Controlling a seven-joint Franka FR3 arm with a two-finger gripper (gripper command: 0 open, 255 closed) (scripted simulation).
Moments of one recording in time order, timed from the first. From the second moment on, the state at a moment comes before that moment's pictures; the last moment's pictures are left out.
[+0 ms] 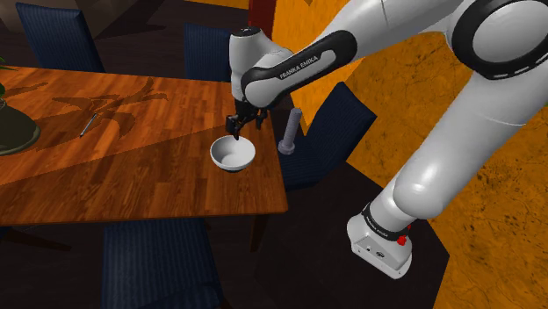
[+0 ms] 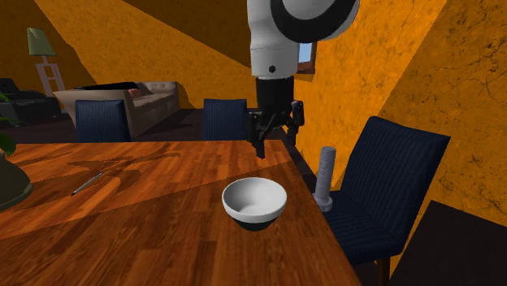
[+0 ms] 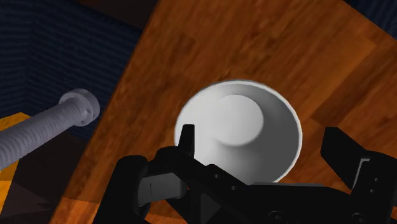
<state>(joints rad) 0.03 0.07 0.27 -2.24 -0.15 2.28 0.50</state>
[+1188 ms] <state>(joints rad) 0.18 0.68 0.20 -1.76 -0.37 2.36 0.73</state>
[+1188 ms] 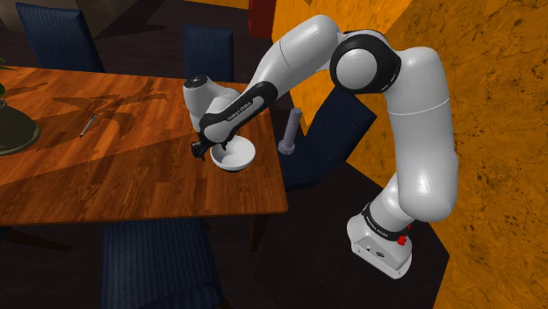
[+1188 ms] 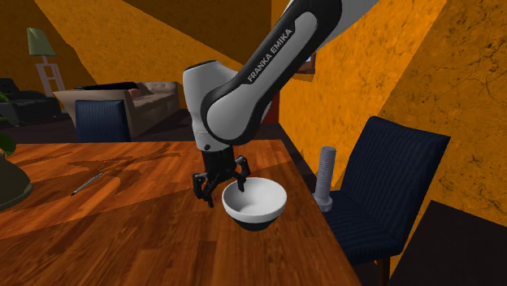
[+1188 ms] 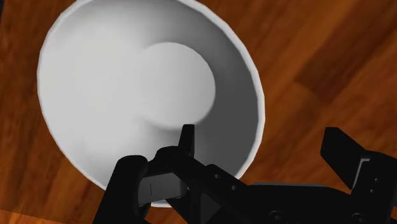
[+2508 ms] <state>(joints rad) 0.18 0.69 0.20 -1.75 -0.37 2.36 0.73</state>
